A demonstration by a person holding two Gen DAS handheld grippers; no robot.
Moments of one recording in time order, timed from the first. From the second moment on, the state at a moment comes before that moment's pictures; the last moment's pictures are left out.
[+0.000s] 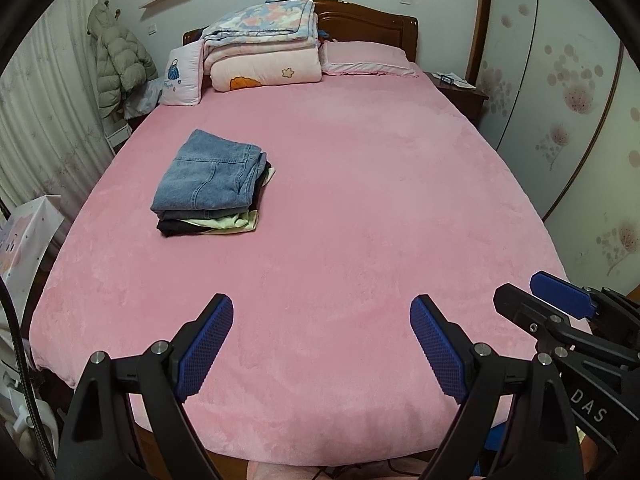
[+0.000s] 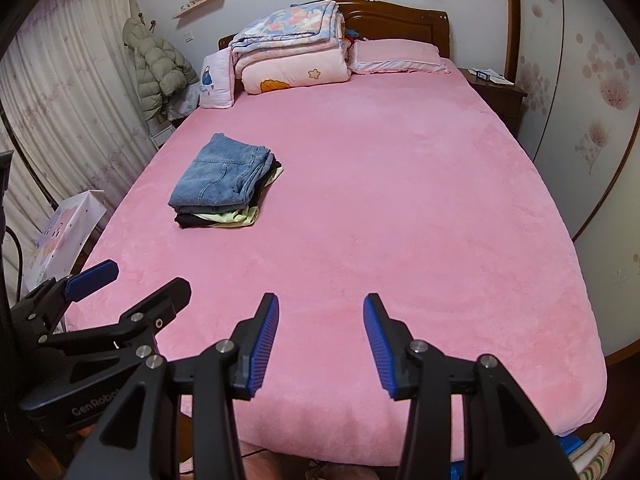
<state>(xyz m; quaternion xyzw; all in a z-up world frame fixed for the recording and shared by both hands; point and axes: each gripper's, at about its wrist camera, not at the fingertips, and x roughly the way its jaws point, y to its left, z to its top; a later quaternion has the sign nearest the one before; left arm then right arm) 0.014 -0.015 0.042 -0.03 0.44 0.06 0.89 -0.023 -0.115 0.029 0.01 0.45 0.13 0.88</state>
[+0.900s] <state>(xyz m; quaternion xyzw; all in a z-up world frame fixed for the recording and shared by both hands) 0.044 -0.023 0.033 -0.05 0.46 0.04 0.89 -0.006 -0.130 0.021 0.02 0.47 0.12 0.88</state>
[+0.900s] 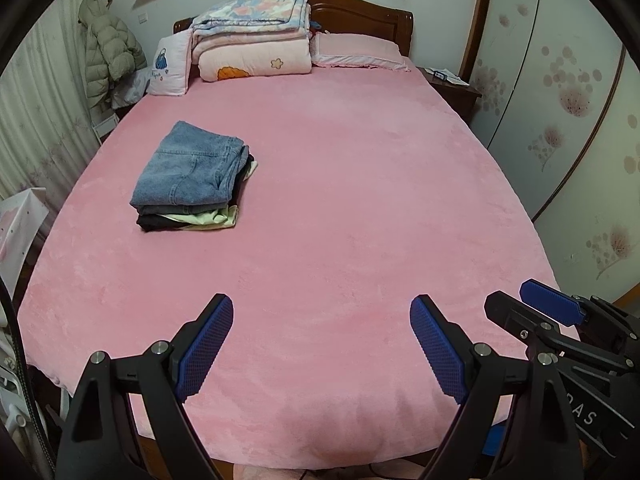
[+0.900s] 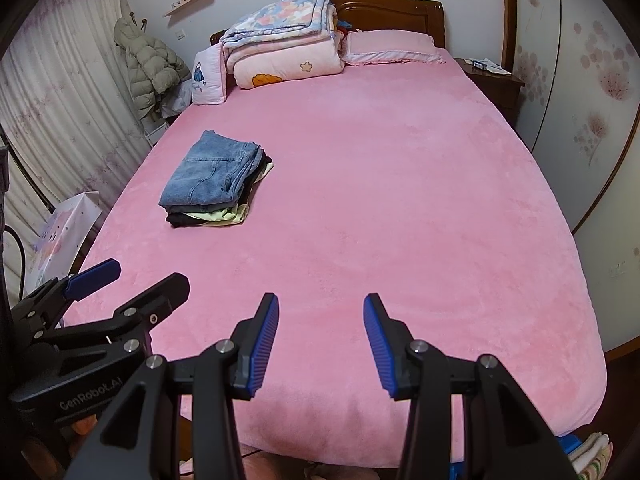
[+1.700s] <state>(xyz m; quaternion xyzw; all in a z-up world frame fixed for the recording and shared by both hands) 0.075 0.000 0.022 -0.06 0.48 0.02 0.87 0.018 -0.116 0.016 0.02 0.48 0.11 0.87</state>
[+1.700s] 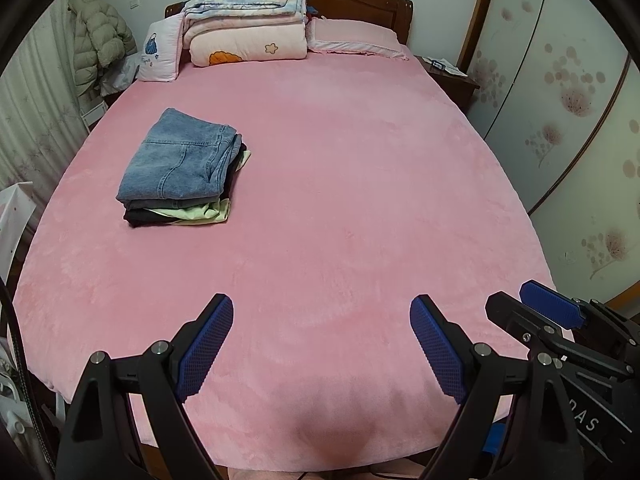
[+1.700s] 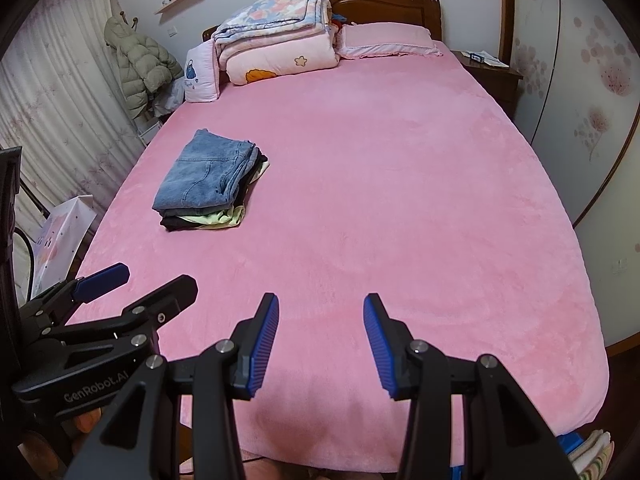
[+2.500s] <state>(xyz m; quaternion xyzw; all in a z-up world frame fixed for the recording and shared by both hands) 0.082 0.012 0.025 -0.05 0.49 0.00 0.87 0.031 -0.113 0.017 0.03 0.48 0.10 0.87</state>
